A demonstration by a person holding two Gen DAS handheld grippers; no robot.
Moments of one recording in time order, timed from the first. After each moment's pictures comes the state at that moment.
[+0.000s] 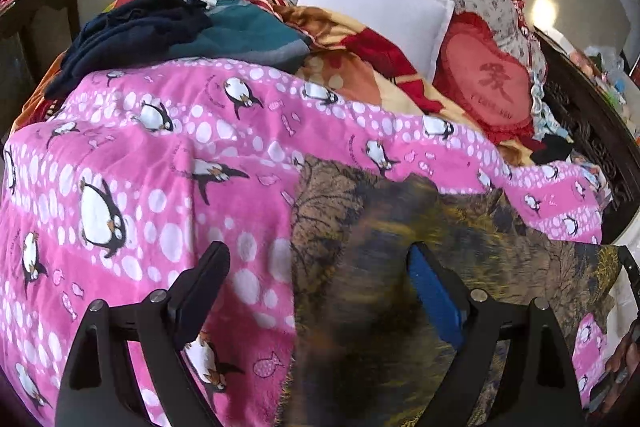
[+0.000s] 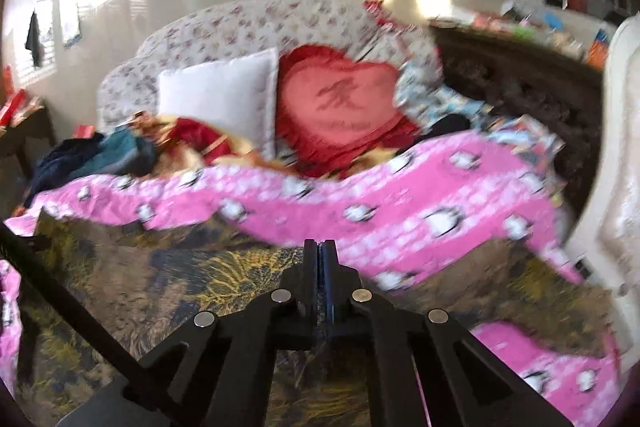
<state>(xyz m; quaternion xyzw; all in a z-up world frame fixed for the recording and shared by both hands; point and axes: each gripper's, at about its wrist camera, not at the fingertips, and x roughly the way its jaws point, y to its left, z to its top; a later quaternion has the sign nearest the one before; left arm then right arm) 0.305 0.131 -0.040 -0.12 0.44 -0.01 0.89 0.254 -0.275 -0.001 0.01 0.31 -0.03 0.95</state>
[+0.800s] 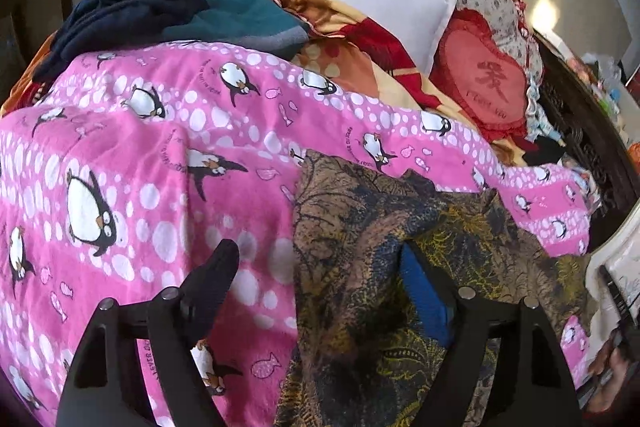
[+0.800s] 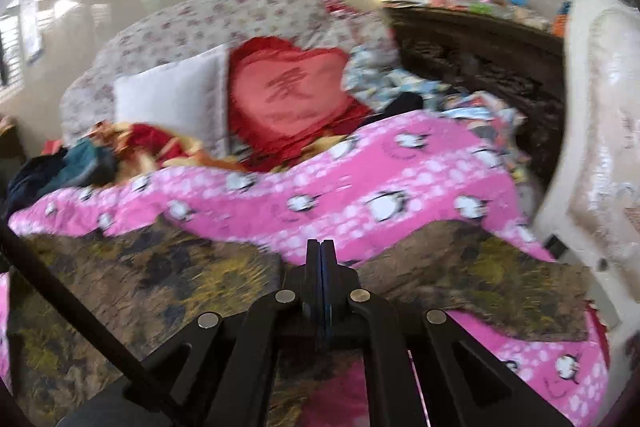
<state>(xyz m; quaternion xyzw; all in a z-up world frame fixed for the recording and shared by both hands) 0.311 0.142 -0.045 -0.15 0.47 -0.03 0.87 0.254 -0.322 -0.012 0.05 0.34 -0.04 0.94</state>
